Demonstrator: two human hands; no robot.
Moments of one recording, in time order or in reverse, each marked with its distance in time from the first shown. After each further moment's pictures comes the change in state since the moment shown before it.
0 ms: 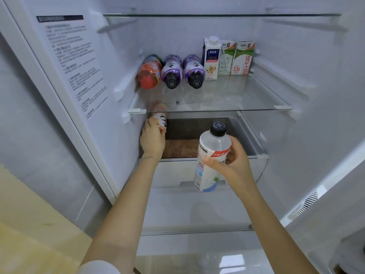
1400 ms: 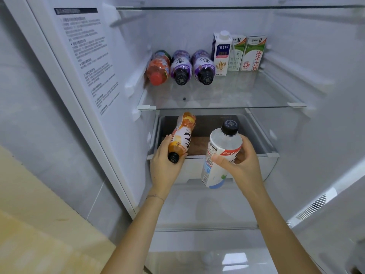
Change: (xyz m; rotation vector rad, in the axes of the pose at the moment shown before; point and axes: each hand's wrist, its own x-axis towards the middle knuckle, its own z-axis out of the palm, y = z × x) left_hand -0.101 -0.017 -0.017 -0.440 0.039 0.118; right_hand 0.000 0.005 0.011 -0.016 0.061 0.006
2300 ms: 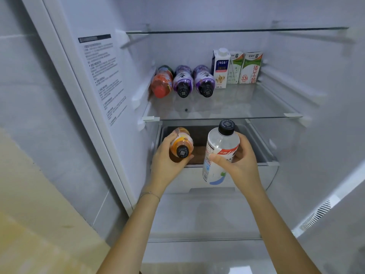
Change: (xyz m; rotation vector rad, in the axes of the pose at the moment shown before) left_hand 0.029 0.024 -0.023 -0.175 -0.120 0.050; right_hand 0.013 -0.013 0.003 -0.021 0.004 -0.112
